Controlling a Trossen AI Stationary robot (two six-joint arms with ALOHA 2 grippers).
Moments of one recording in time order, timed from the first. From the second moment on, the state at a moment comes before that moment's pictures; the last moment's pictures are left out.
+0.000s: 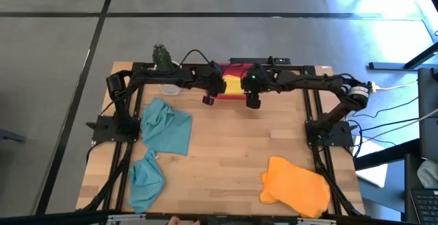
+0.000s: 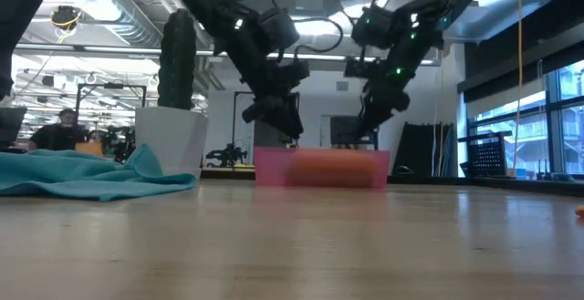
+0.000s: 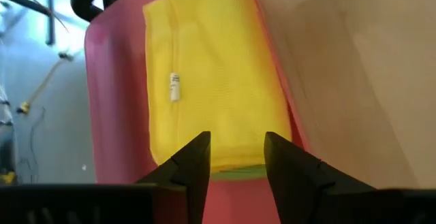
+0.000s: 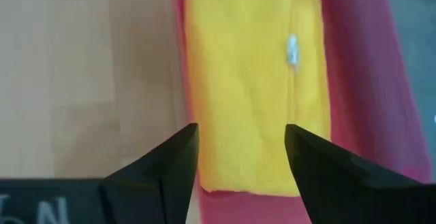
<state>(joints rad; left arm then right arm) 0.41 1.85 1.29 -0.29 -0.04 0.81 -0.44 1.58 1.00 -0.36 0.07 -0.39</state>
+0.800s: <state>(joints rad) 0.21 1.25 1.05 -0.14 0.08 0.37 -0.26 1.02 0.66 0.02 -0.15 -0.16</state>
